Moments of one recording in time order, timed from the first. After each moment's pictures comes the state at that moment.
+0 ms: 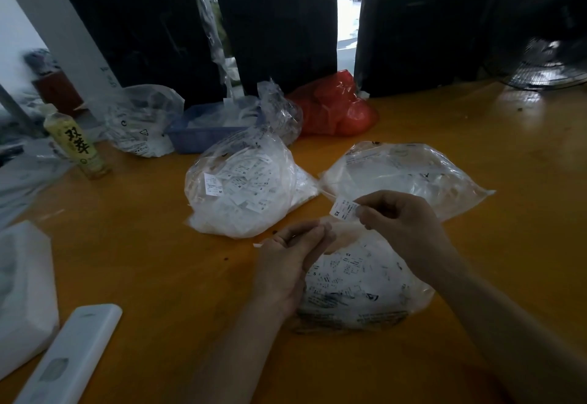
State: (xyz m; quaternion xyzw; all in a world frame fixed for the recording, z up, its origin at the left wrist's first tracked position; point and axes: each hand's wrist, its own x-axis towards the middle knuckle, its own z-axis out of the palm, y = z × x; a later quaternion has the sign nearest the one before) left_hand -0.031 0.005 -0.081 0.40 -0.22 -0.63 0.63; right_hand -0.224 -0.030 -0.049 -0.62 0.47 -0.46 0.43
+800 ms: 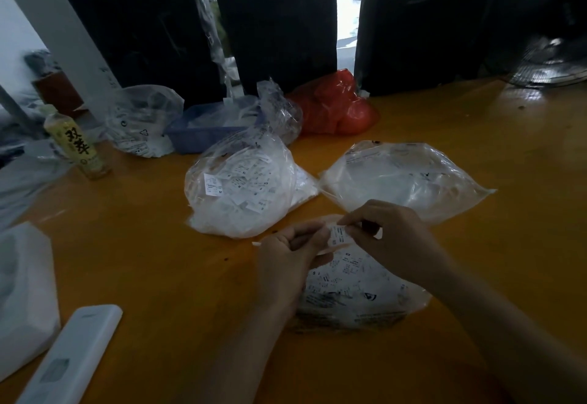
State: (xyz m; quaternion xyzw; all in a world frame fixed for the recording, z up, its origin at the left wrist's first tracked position) left_hand -0.035 0.014 -0.078 0.50 -0.38 -0.51 0.59; right_hand -0.222 -0.027 -0.051 -0.82 0.42 -0.34 0.17
